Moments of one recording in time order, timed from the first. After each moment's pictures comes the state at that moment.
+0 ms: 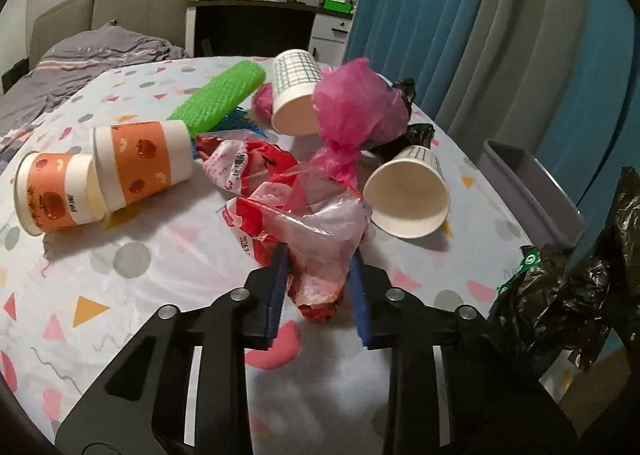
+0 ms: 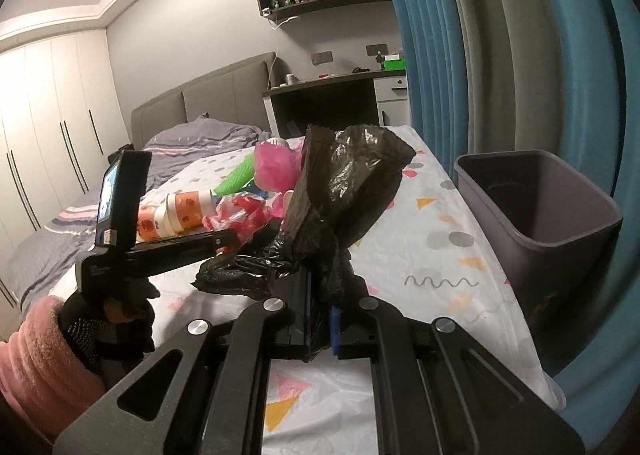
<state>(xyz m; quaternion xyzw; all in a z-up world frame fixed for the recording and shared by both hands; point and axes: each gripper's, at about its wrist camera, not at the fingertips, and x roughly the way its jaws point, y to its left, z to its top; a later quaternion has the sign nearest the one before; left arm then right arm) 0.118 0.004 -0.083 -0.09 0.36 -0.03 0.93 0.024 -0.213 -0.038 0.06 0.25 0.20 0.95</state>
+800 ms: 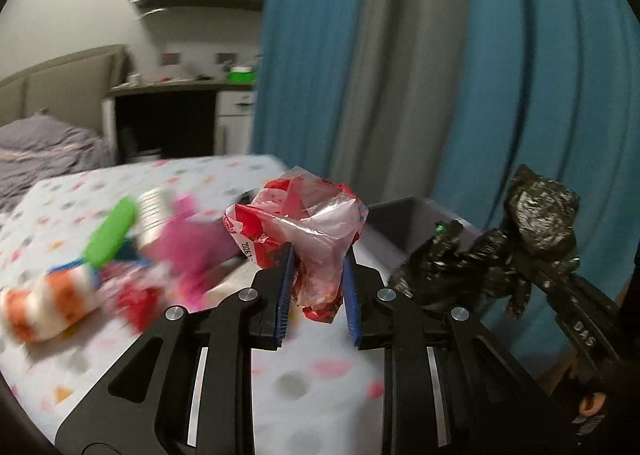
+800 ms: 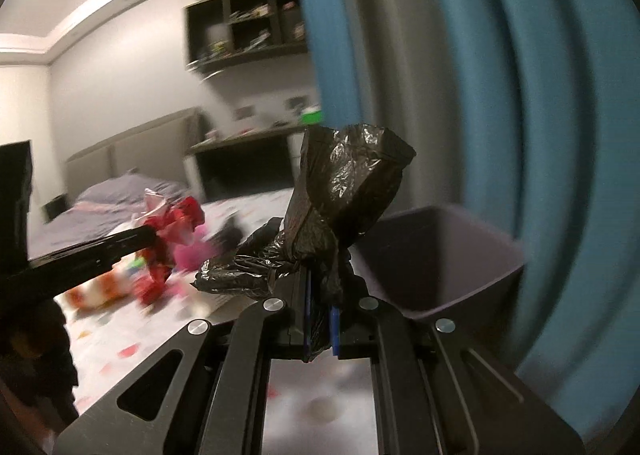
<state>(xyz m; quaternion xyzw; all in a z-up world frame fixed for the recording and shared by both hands) 0.113 -0.107 0.017 -0.04 0.23 -0.19 0.95 0.038 -0.304 0.004 0.07 0.16 0.02 0.98</state>
